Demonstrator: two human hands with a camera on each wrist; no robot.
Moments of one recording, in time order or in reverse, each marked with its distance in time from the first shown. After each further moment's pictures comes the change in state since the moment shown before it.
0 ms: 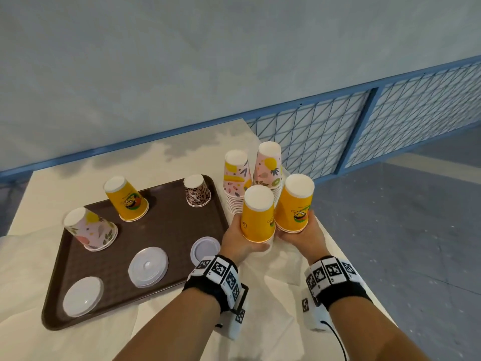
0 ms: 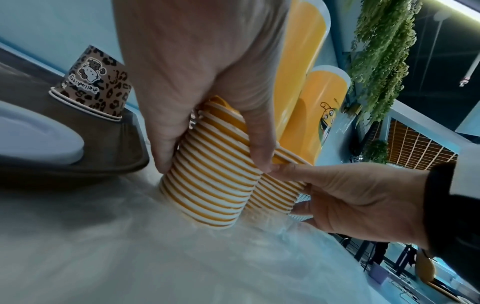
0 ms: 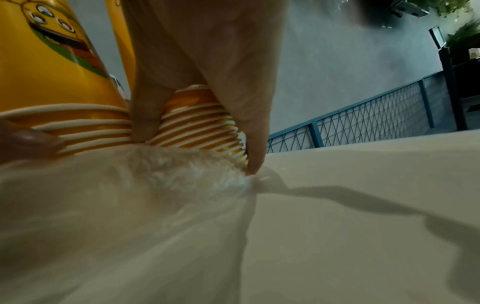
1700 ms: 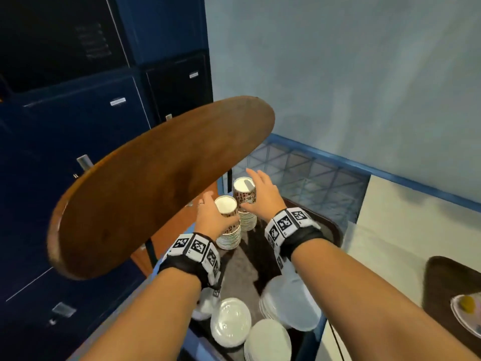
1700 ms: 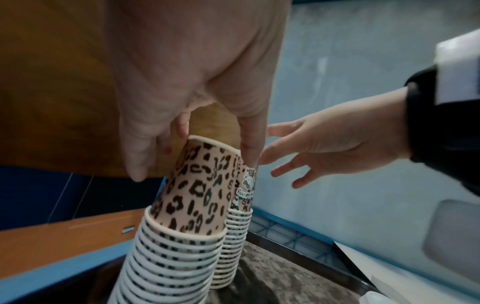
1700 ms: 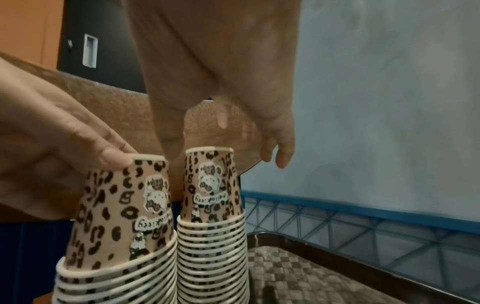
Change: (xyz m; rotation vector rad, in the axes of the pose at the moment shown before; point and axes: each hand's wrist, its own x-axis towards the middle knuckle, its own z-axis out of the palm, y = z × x) left_hand -0.327 -0.214 -0.683 0.129 1.106 -0.395; right_hand -0.336 -0.313 0.755 -0.607 -0.973 -0.902
